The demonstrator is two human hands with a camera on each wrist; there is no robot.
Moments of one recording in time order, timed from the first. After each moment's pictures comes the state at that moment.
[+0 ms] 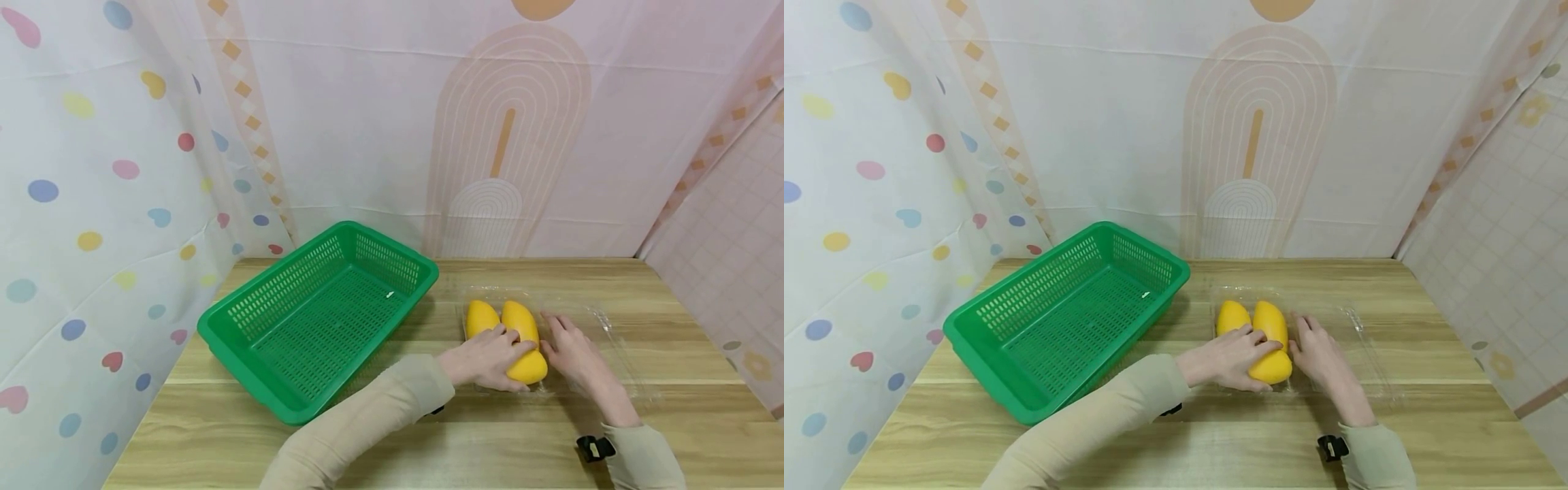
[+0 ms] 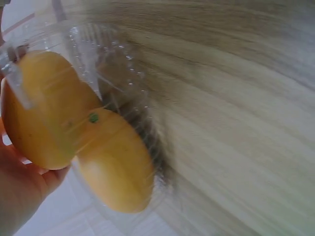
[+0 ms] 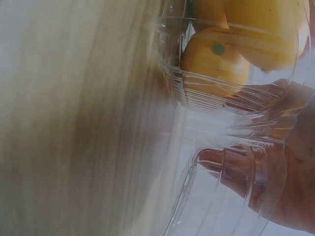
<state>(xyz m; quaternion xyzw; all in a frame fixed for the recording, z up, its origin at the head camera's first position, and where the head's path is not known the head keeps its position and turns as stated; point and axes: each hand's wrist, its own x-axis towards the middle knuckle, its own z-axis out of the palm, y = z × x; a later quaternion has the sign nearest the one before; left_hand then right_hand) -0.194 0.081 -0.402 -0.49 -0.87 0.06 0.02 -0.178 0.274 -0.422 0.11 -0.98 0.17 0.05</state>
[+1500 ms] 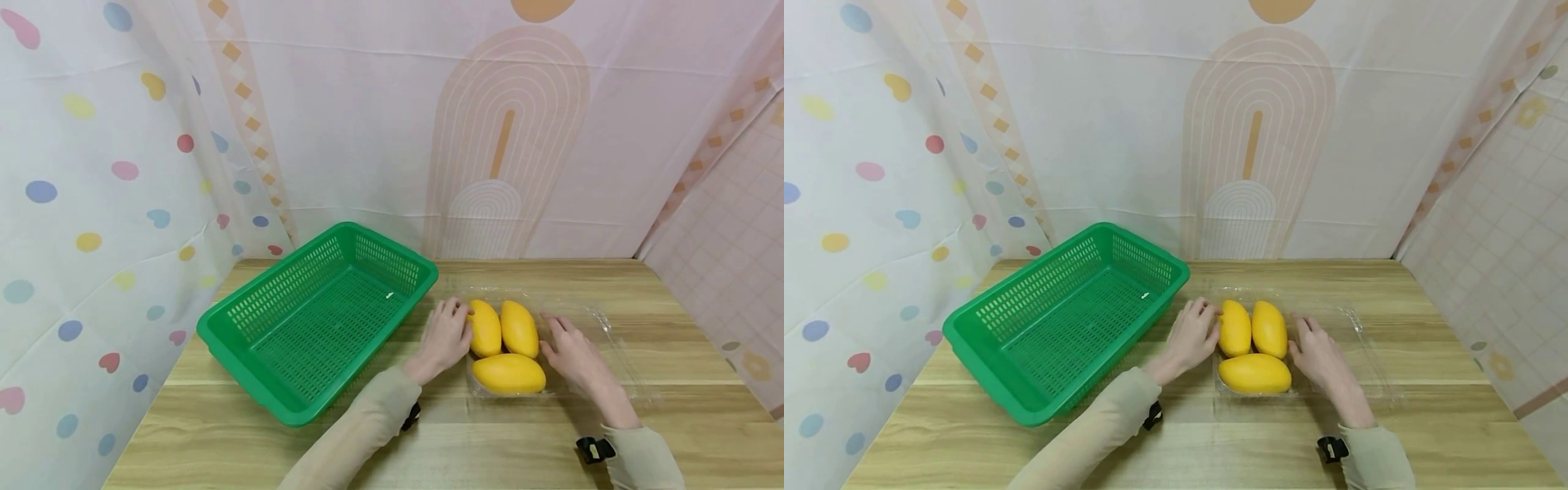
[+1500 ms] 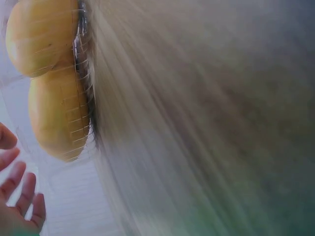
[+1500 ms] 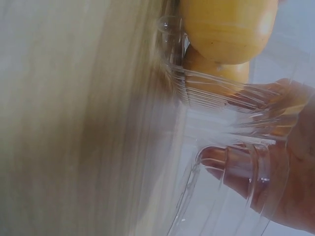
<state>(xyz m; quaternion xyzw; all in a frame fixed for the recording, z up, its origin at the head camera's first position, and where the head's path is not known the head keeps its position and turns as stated) -0.217 0.032 -0.437 -0.27 -0.92 -0.20 0.21 -0.176 0.273 -0.423 0.10 -0.98 0.18 0.06</state>
